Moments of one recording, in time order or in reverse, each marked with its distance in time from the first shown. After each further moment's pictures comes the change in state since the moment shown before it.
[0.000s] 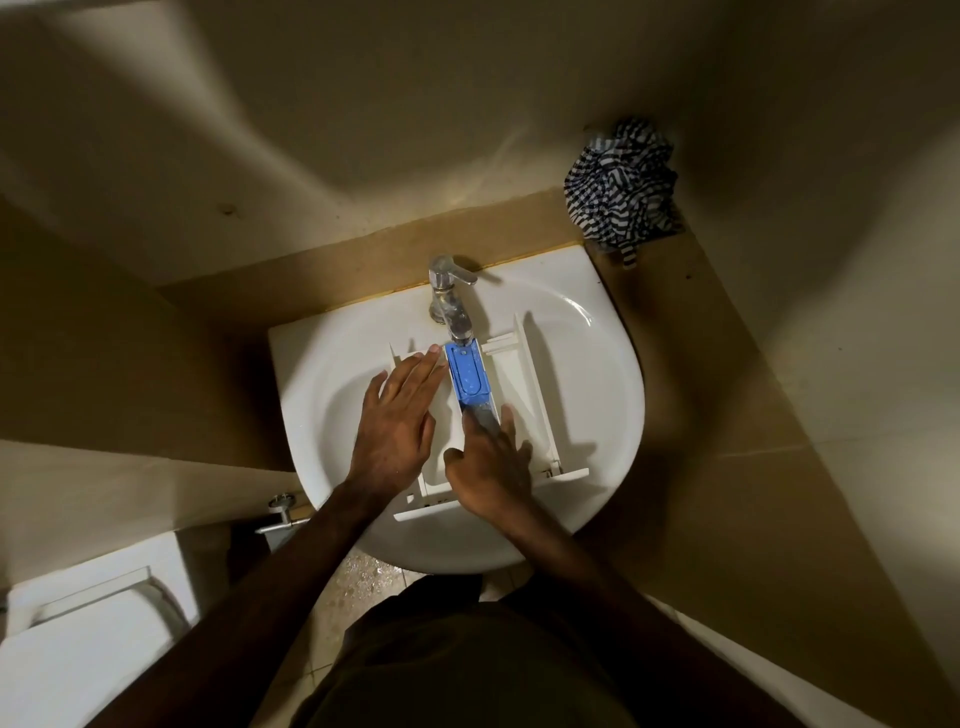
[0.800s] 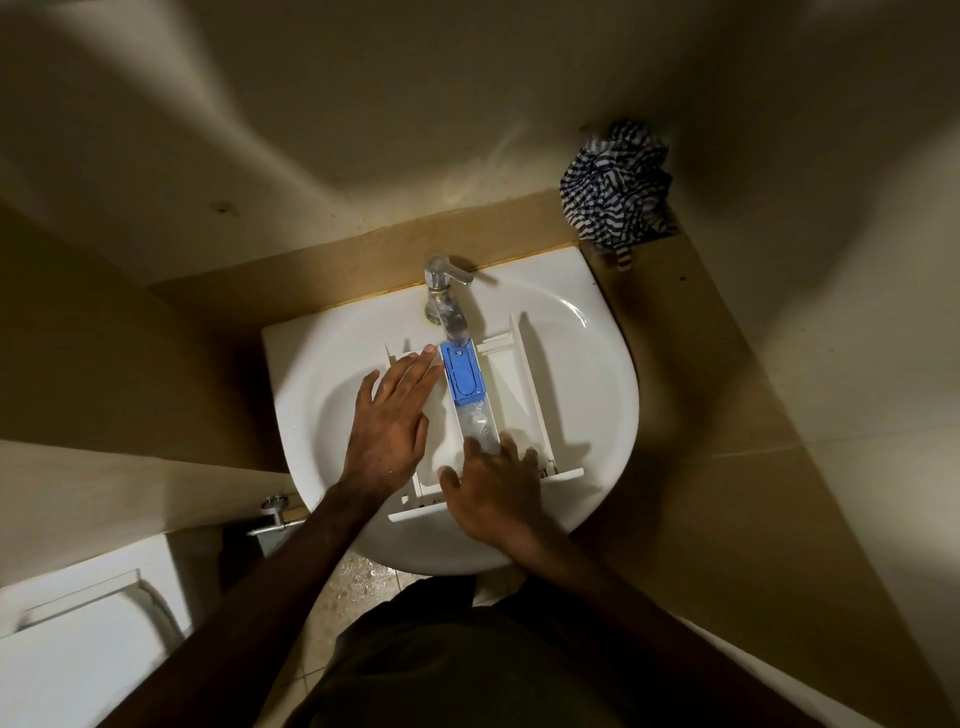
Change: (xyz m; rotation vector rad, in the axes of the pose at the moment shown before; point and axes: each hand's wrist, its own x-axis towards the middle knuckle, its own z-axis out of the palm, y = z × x) left_hand -0.001 0.006 -0.013 0.005 -0.028 -0.019; right_hand -0.023 0.013 0.005 -0.263 0.007 -0.039
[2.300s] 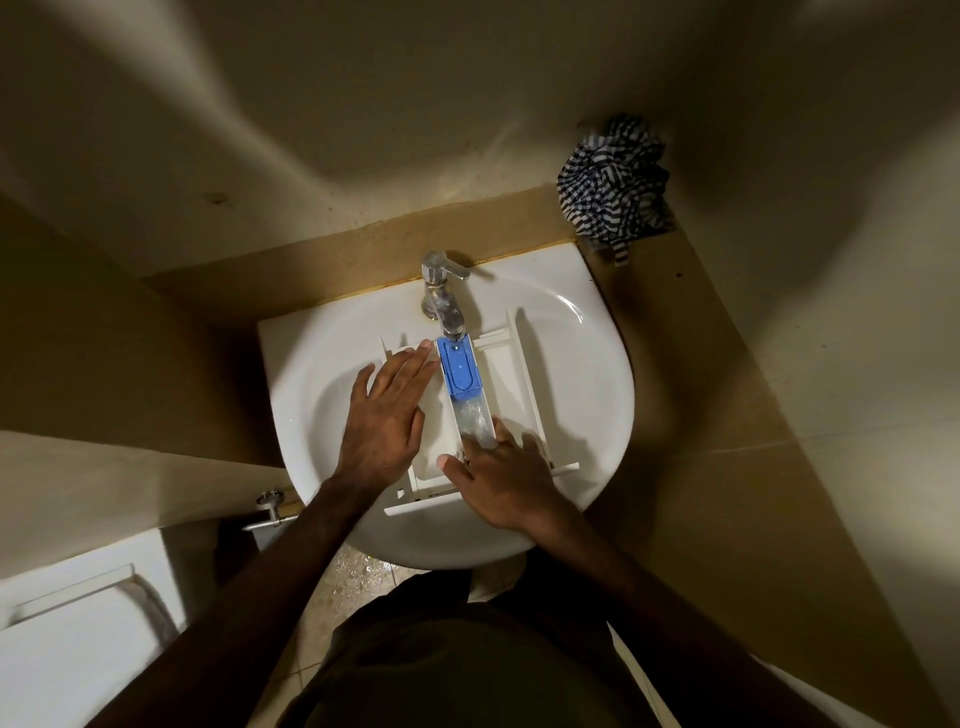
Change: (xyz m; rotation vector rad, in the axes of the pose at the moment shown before) left_hand -0.001 -0.006 0.007 0.009 0.043 0.018; right_hand 0.012 0.025 -0.005 -0.099 -0.082 -0.165
